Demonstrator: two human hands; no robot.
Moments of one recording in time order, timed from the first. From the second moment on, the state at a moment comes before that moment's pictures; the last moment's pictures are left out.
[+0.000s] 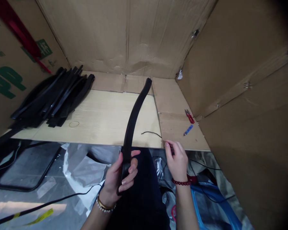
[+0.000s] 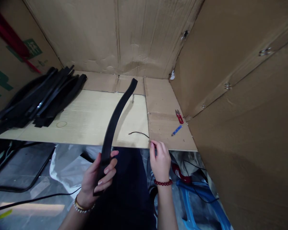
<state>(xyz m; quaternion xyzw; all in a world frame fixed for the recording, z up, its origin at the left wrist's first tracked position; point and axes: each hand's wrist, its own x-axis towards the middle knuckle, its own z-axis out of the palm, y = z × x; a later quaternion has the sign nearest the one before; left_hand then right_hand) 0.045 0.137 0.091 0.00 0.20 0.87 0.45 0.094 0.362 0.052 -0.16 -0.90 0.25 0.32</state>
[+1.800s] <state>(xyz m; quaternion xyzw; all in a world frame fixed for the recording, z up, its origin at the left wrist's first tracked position) 0.019 0.159 0.082 0.10 0.57 0.74 0.35 0.057 0.392 0.049 -0.11 -0.86 0.45 0.22</state>
